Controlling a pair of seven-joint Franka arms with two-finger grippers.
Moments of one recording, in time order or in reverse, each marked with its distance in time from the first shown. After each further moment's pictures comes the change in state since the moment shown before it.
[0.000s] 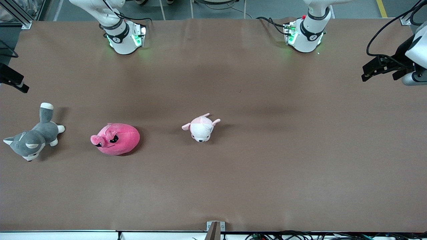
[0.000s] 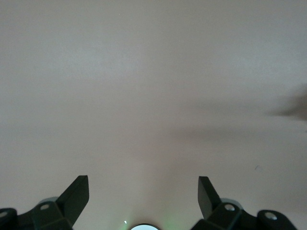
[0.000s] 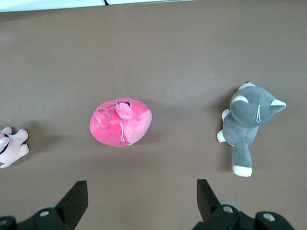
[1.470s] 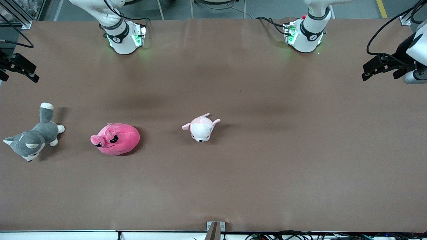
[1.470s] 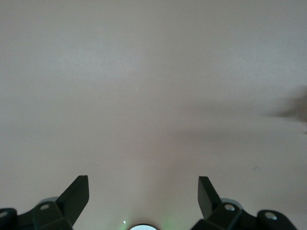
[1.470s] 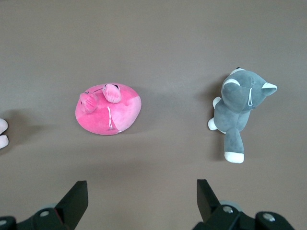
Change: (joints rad) left arm 0.000 -0.003 -0.001 0.007 0.000 -0.005 -0.007; right arm 0.000 -0.169 0.010 -0.256 -0.057 0.106 0.010
